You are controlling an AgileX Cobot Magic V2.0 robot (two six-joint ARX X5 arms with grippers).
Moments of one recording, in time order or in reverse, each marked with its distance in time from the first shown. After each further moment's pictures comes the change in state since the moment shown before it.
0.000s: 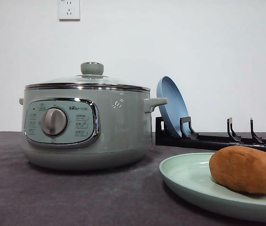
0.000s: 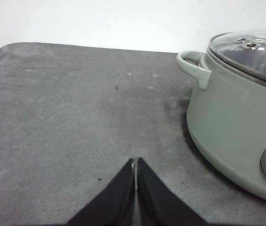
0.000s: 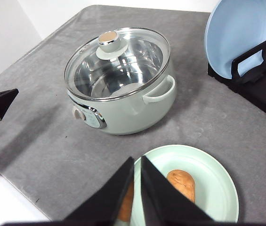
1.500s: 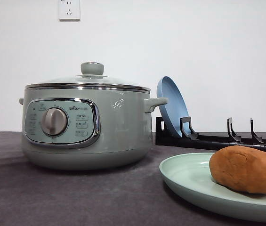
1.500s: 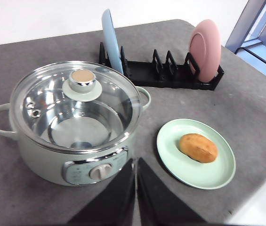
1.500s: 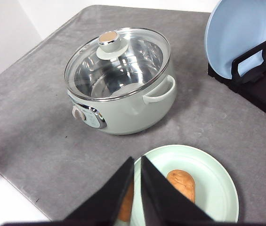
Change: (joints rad) left_arx -0.420 0.609 1.156 -0.800 0.240 -0.023; right_arx 0.000 0.000 0.000 0.000 0.000 0.000
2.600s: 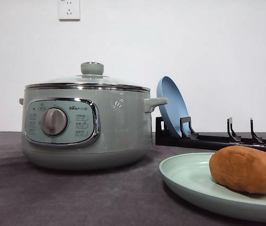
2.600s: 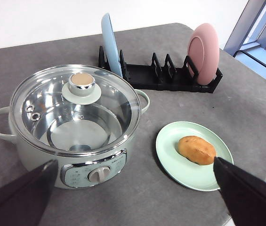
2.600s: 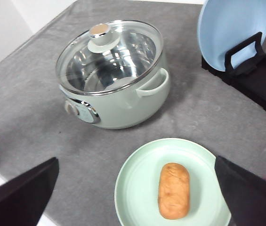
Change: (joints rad) left_arx -0.019 -0.005 0.005 0.001 0.000 -0.003; right_arx 0.000 0.000 0.000 -0.025 0.009 0.000
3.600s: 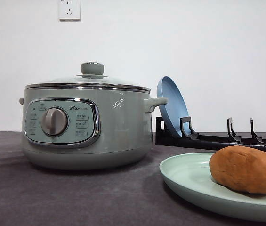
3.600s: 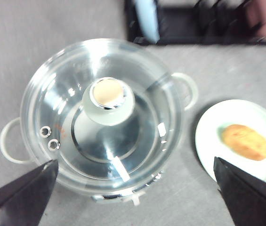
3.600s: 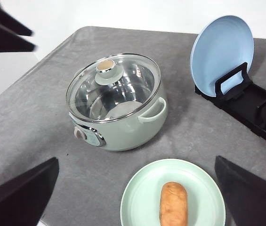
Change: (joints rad) left_arx 0.000 0.722 0.561 -0.202 -0.092 0.110; right_arx 0.000 0.083 0.250 -0.107 0.044 0.018
